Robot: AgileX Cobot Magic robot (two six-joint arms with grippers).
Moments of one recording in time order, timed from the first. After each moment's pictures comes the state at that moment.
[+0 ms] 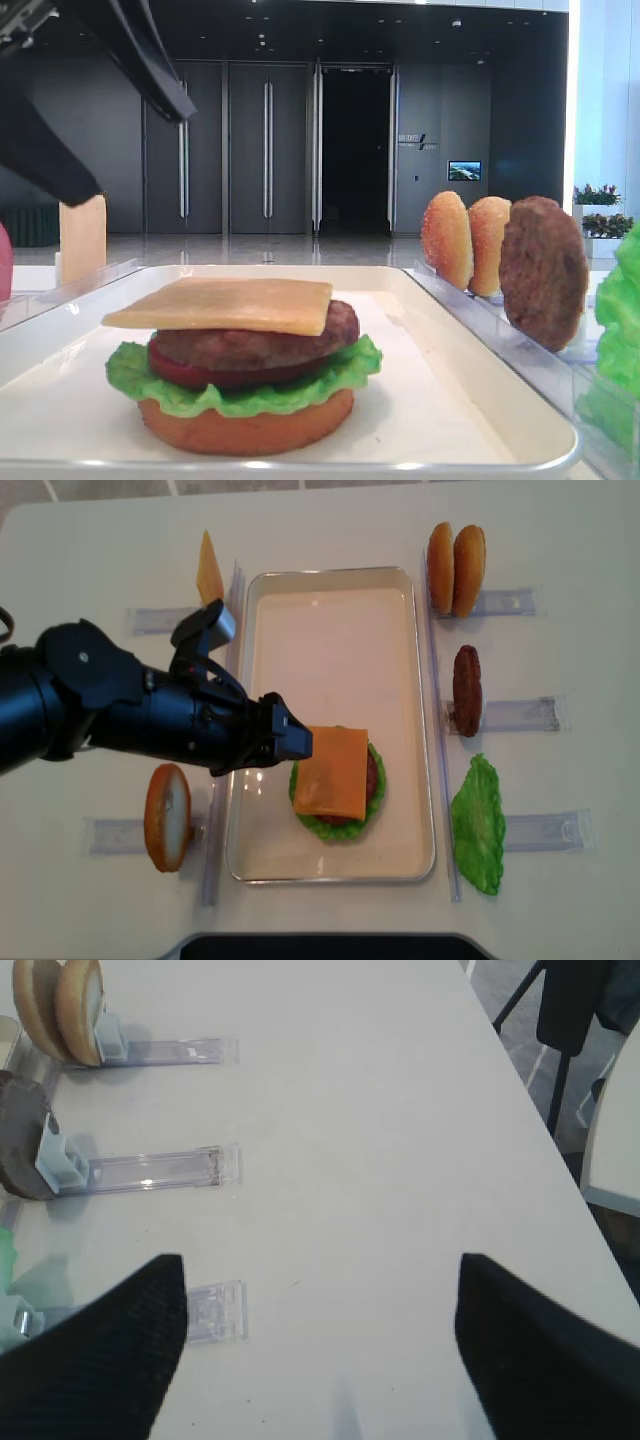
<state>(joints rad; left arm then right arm) -0.47 1.39 -0.68 -0.90 0.53 0.35 0.00 -0.01 -0.50 -0.06 1.14 0.02</state>
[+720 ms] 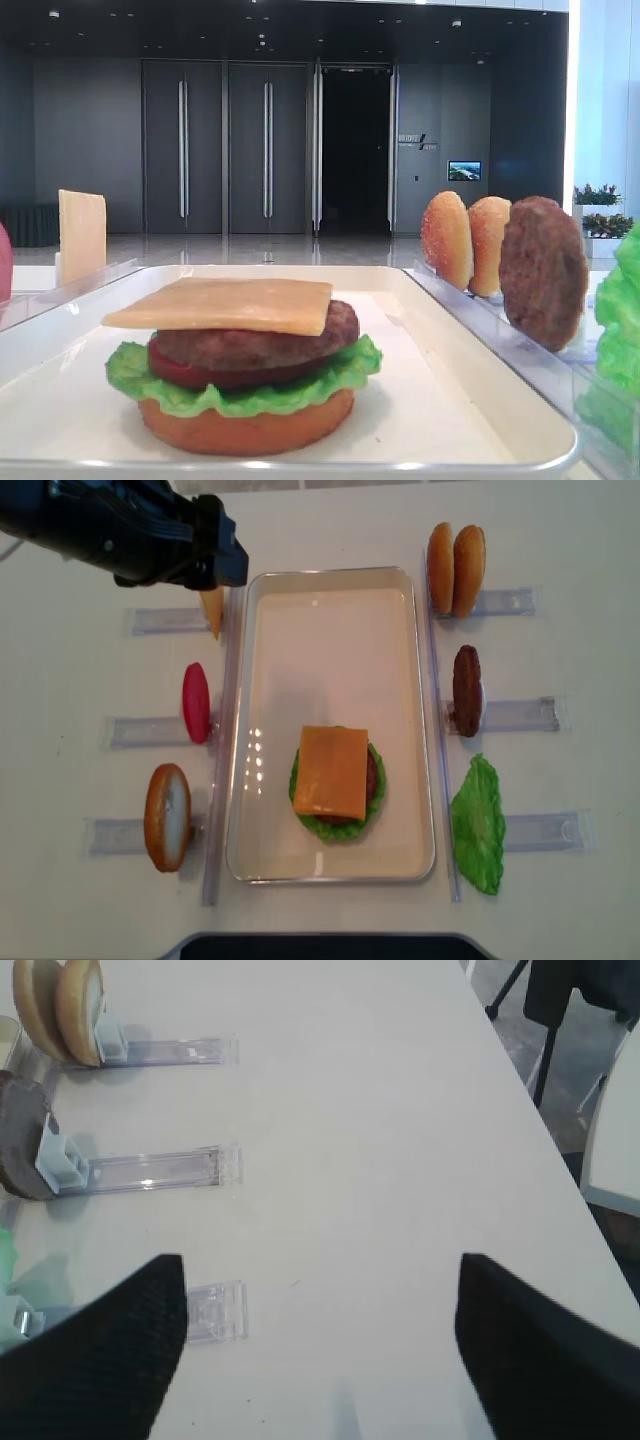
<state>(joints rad) -0.47 1.34 -1.25 -0.07 0.92 -0.22 0.00 -0.01 -0.50 -0.06 1.14 0.02</state>
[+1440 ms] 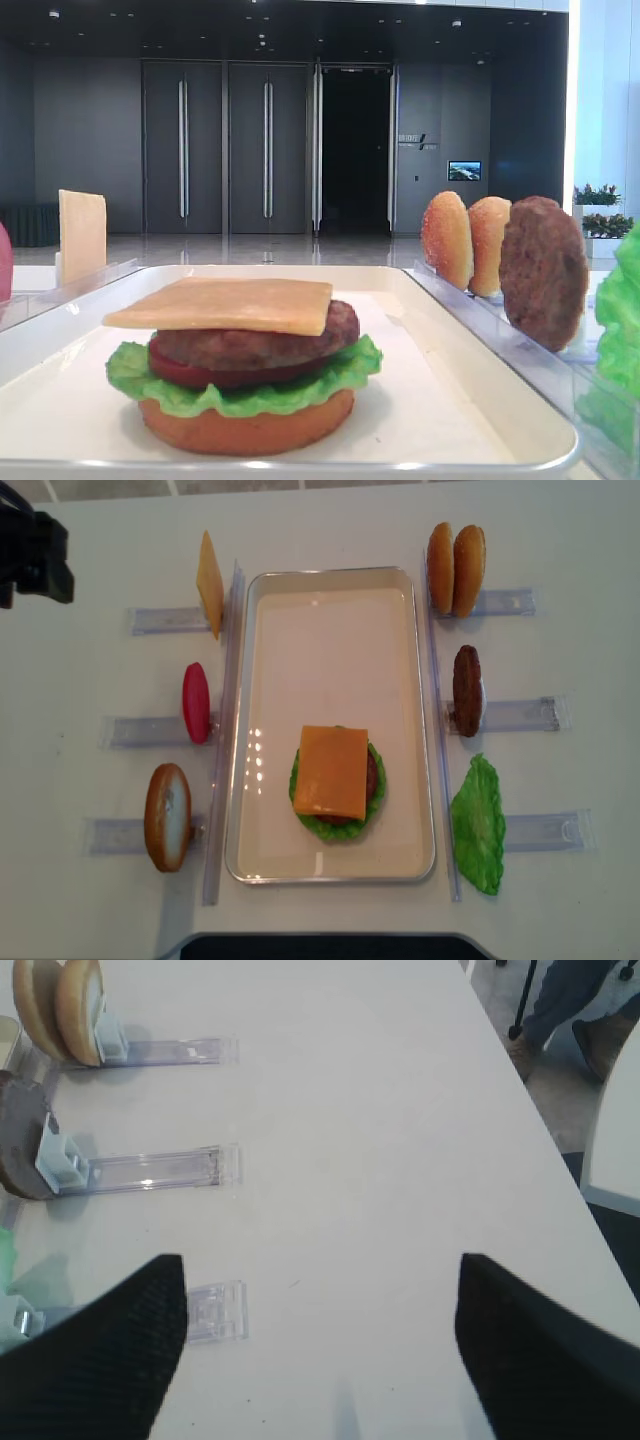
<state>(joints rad) 0.04 1.34 -1.25 0.05 1.14 -0.03 0.00 -0.01 -0.50 -0.06 1.14 0.02</state>
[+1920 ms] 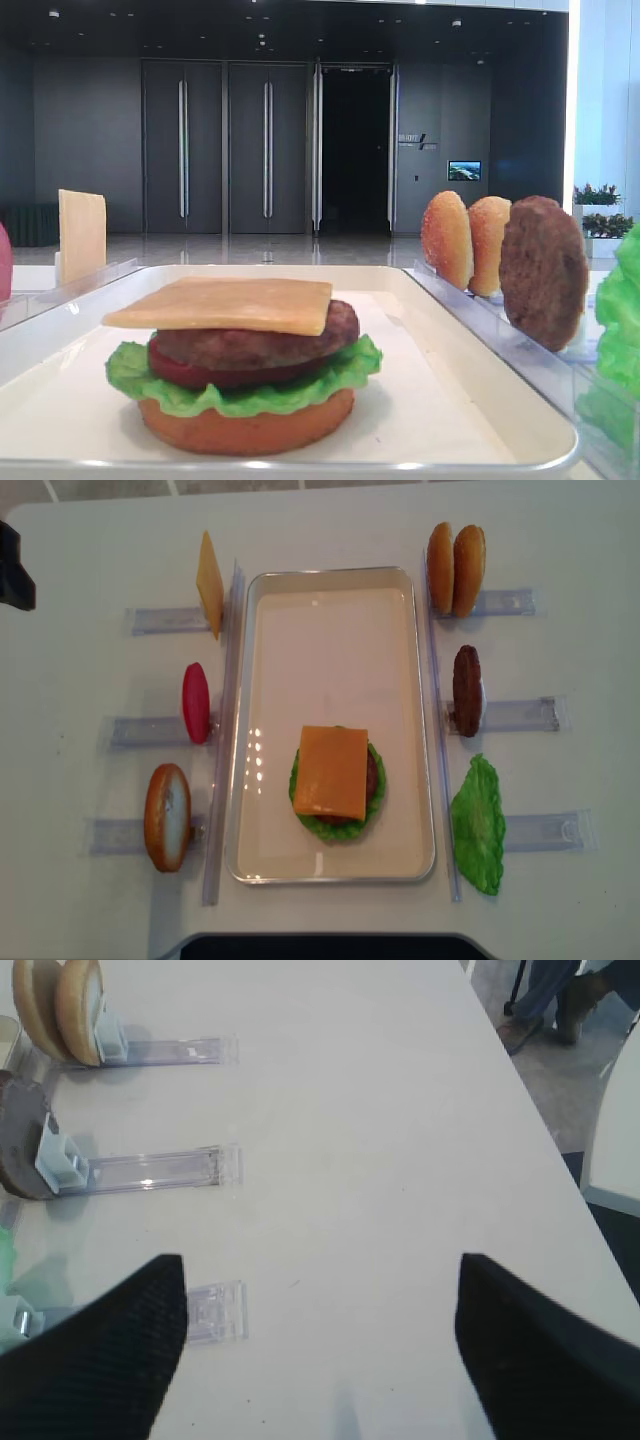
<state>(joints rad) 0.19 1.33 -1.25 -0.02 1.15 0.09 0.00 -0.01 -0.50 -0.06 1.14 0.02</state>
